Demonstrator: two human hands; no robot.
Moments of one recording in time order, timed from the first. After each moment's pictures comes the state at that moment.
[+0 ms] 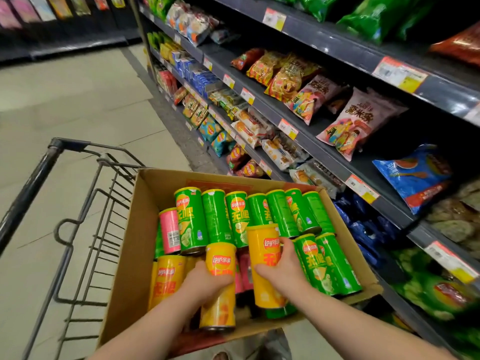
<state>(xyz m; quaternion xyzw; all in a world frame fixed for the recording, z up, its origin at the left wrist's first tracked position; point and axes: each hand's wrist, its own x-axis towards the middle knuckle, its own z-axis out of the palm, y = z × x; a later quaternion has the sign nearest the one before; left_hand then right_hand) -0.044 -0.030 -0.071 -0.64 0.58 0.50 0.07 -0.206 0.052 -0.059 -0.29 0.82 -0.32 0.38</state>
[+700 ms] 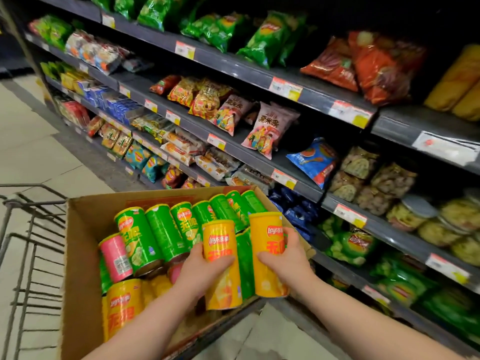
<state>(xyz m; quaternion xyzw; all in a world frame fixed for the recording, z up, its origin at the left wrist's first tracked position) -0.082 0.004 -0.019 -0.45 0.65 0.61 -0.05 -0.214 0.136 0.008 -0.18 0.85 -0.42 0.25</state>
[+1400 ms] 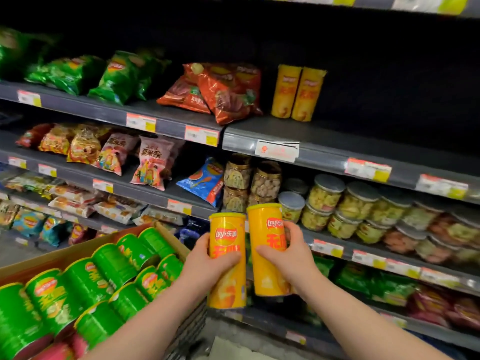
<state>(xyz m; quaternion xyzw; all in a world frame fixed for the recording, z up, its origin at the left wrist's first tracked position) -0.264 0.181 0.063 -0.26 0.73 0.64 -0.02 -0.337 0.339 0.082 -0.07 0.83 -0.54 0.13</state>
